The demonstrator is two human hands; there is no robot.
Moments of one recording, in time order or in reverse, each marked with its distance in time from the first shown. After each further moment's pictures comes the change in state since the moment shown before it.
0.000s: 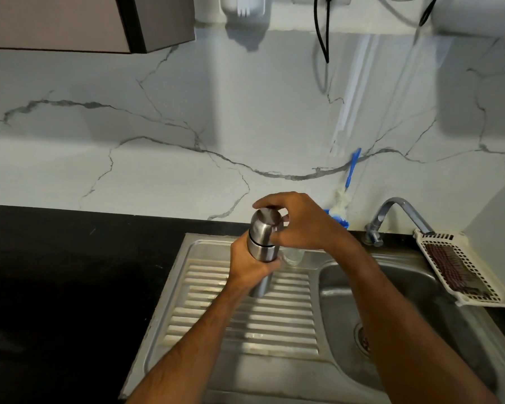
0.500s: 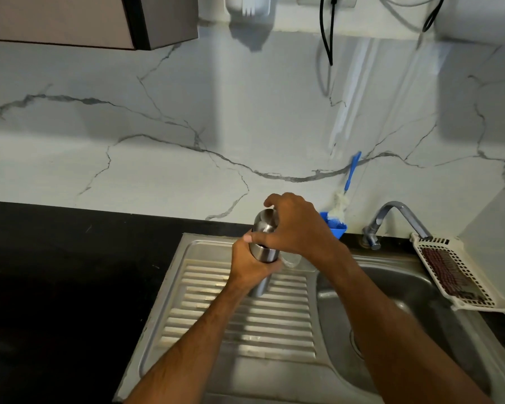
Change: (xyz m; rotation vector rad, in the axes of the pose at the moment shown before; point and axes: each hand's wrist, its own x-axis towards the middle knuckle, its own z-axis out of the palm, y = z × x) left_hand 0.005 -0.006 0.003 -0.008 -0.011 0.032; right_hand 0.015 0.009 0.025 -0.281 0.083 0.158
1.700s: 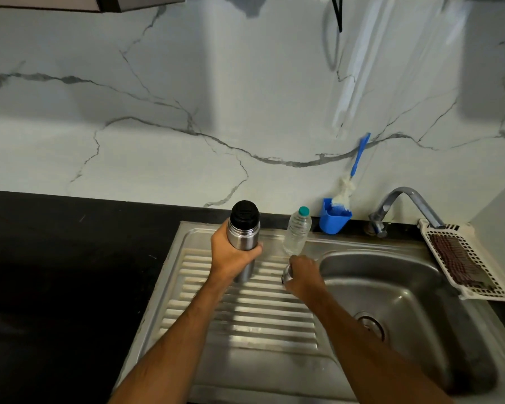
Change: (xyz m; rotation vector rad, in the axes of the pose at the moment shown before) left_hand 0.023 -0.033 -0.024 0.072 0.159 -0.012; right_hand -0.033 0.127 0.184 -0.027 -0.249 0.392
